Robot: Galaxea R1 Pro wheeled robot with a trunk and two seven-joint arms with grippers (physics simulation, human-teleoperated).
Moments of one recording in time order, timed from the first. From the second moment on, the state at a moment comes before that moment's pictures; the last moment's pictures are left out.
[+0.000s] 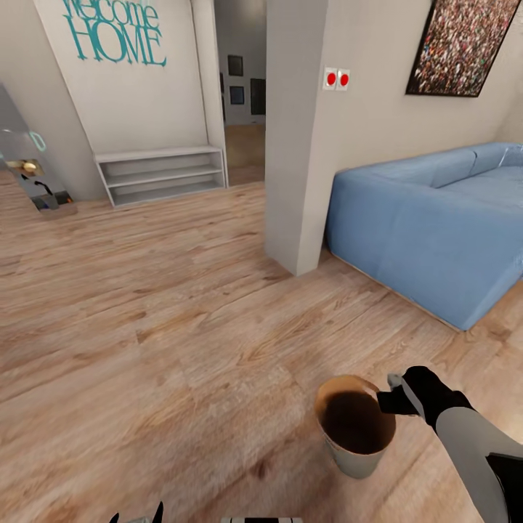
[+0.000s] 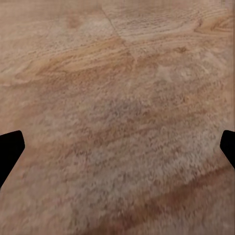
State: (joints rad) left arm 0.06 0.05 -0.01 -0.80 0.27 -0.49 -0.05; right arm -0.87 -0.22 -0.12 -0.33 0.22 0.75 0.24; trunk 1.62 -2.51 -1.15
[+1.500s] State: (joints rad) left arm 0.06 0.05 -0.01 -0.80 0.26 -0.49 -0.05; right arm -0.78 -0.20 -0.12 -0.32 0.21 0.57 0.26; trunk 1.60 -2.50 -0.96
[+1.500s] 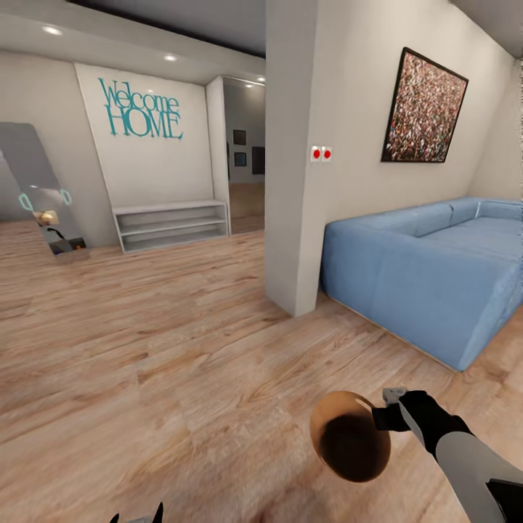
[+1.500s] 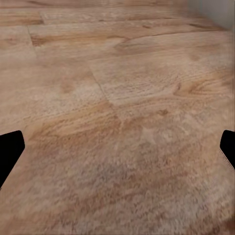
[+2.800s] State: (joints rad) left arm 0.06 0.05 -0.01 -0.80 0.26 -0.49 -0.05; right arm -0.75 -0.22 -0.13 -0.34 0.22 0.83 0.43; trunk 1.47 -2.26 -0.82
